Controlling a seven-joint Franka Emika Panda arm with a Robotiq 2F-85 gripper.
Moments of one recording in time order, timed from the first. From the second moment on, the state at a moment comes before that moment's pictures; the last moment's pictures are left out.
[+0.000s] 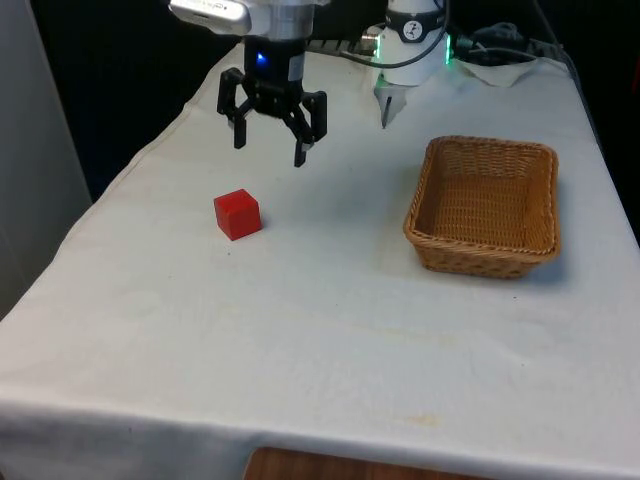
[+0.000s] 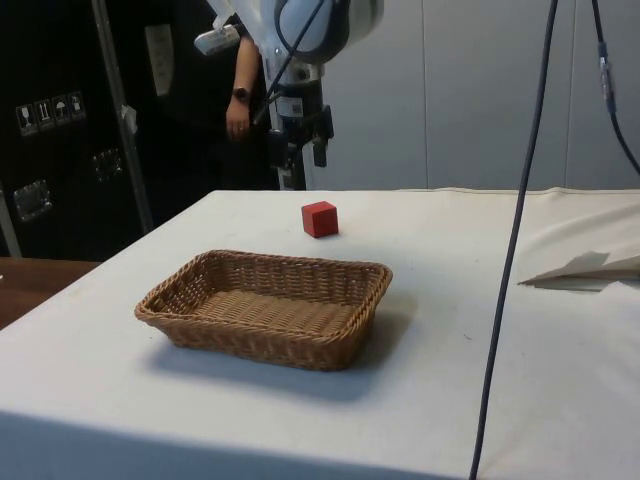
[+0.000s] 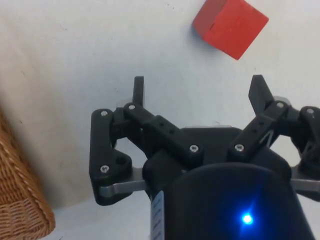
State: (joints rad) arm 0.03 0.35 -0.29 -2.10 -0.06 2.55 0.06
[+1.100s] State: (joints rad) arm 0.03 0.48 -0.32 -2.10 -0.07 2.72 0.23
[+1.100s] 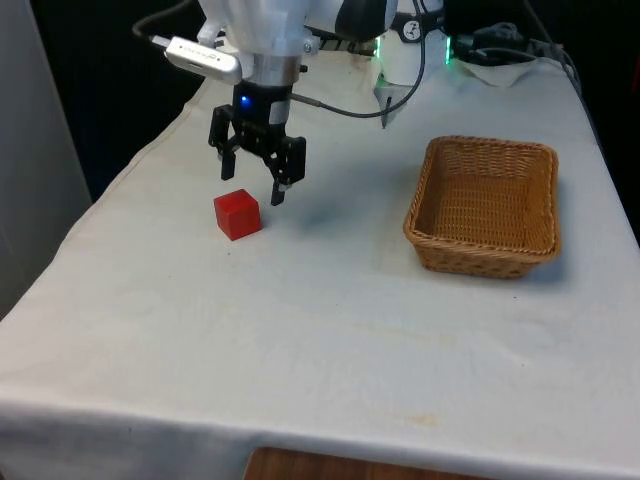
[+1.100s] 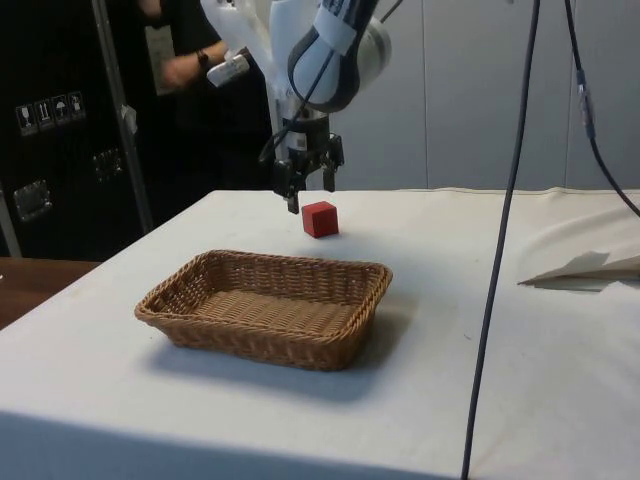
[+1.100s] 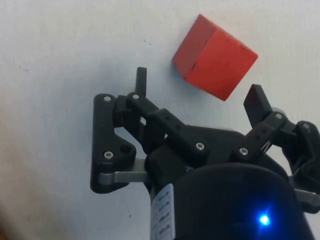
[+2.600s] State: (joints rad) arm 0.02 0.62 -0.39 -2.06 -0.07 2.89 0.35
